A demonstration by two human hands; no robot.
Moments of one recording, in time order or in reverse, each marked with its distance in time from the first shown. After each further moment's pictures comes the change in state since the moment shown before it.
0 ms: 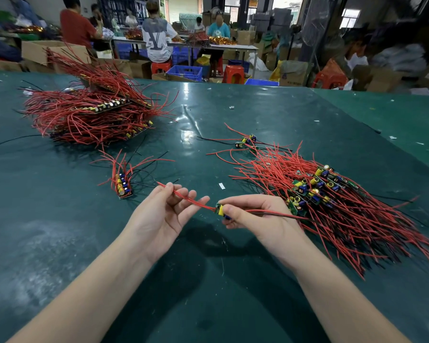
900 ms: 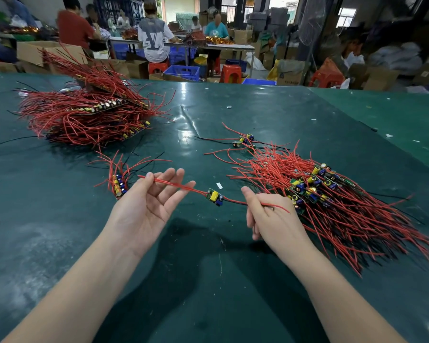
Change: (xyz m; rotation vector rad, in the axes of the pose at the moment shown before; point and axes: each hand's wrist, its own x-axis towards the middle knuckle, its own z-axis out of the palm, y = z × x) left_hand -0.002 0.019 0.003 -0.073 -0.011 0.102; right_hand 0.003 0.019 -0.017 -0.416 0.265 0.014
